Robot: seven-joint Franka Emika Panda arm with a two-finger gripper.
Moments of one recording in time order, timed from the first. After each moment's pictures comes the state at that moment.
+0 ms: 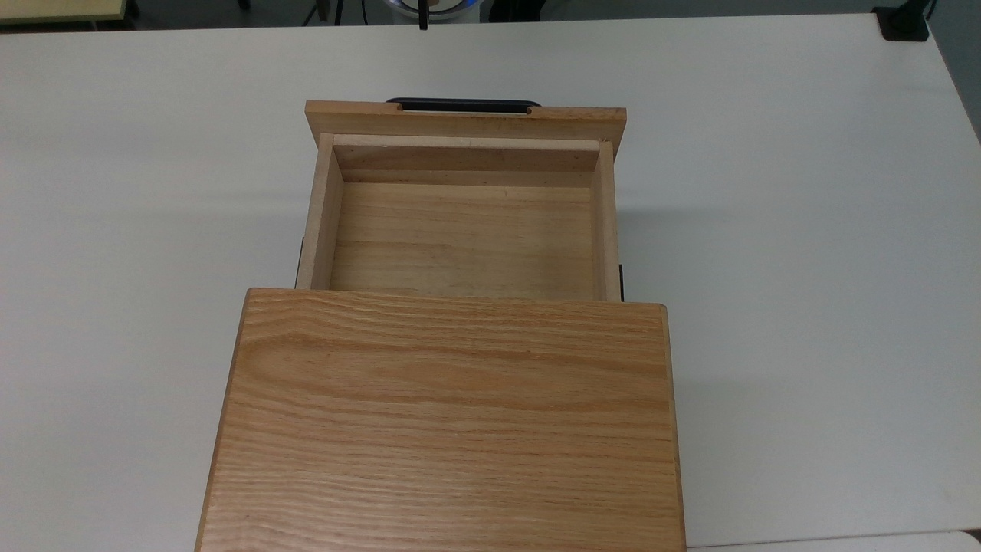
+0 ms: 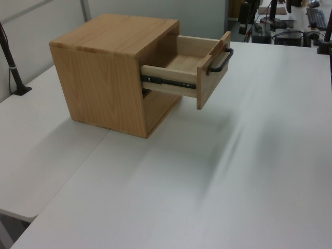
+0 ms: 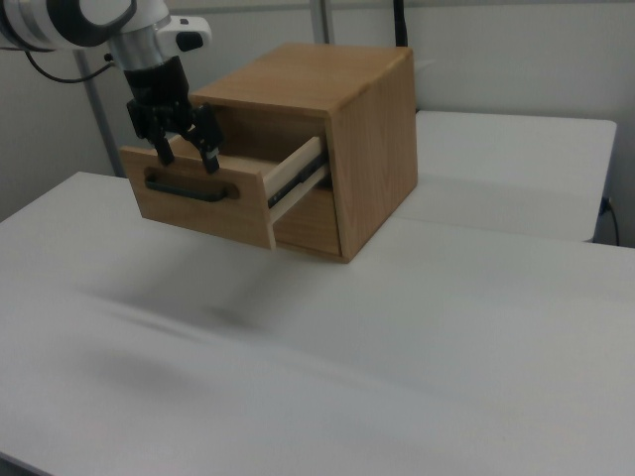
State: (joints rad) arm 0.13 -0.04 -0.10 -1.60 -0.05 1.66 0.06
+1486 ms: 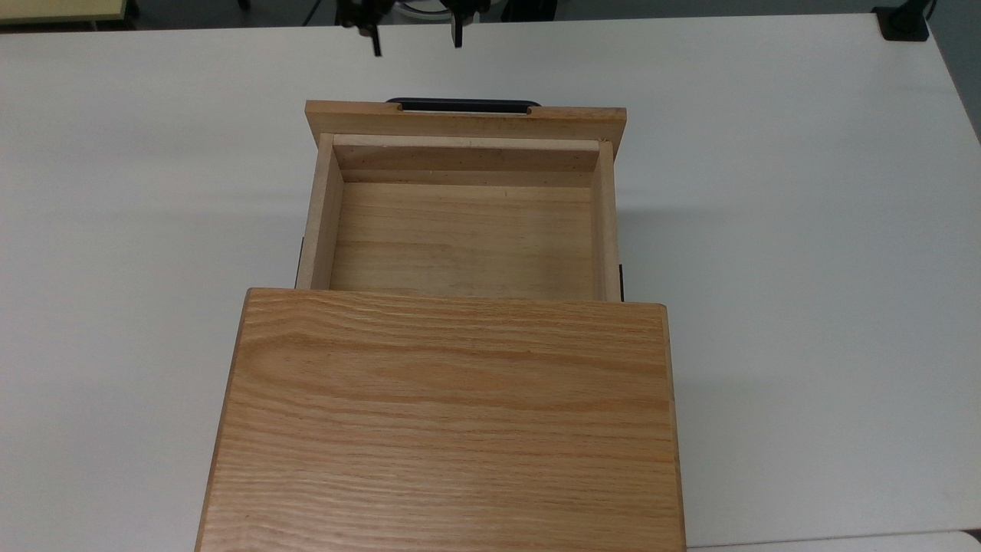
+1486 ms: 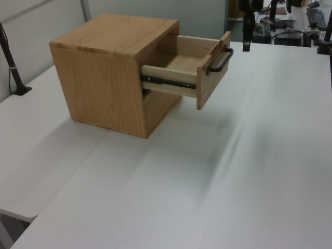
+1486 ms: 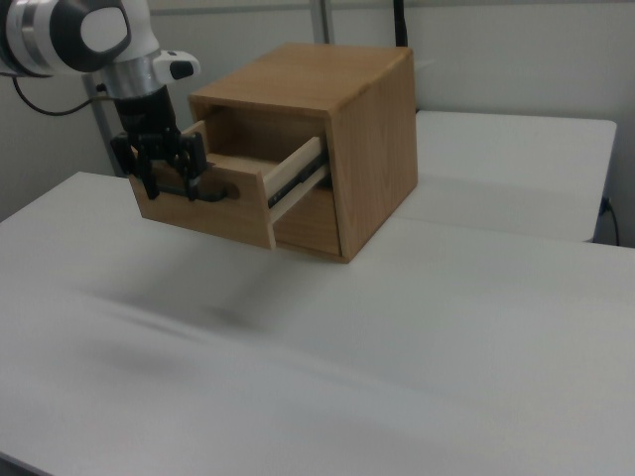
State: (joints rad) arm 0.14 -0.02 -0.04 -1.67 -0.05 1.66 -0.12
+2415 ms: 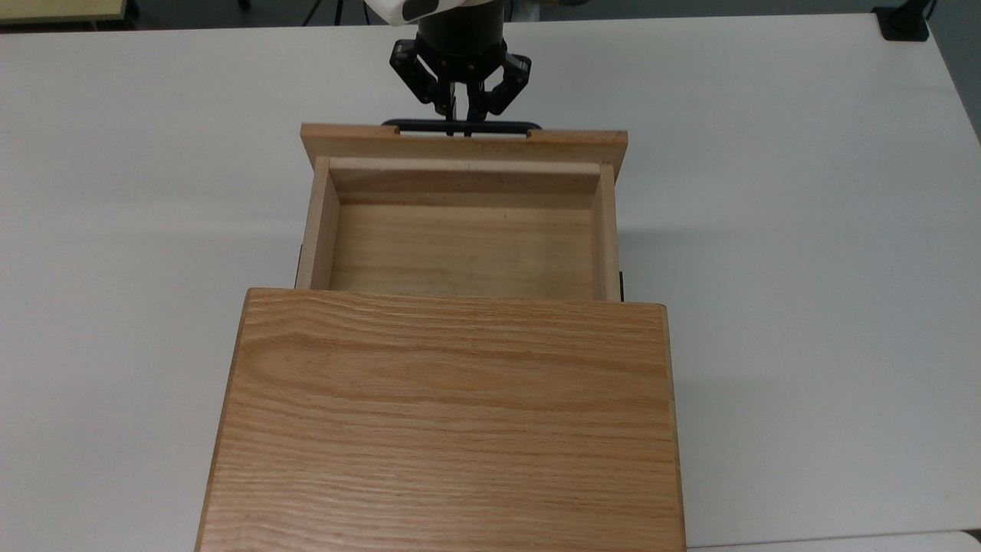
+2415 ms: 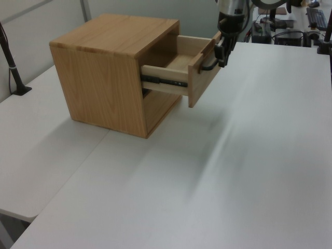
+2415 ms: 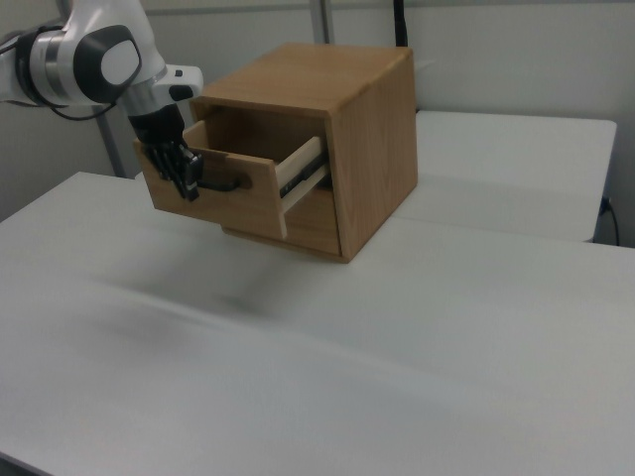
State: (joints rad) arm 0.14 0.08 0.01 -1.69 -0.05 1.91 0.33
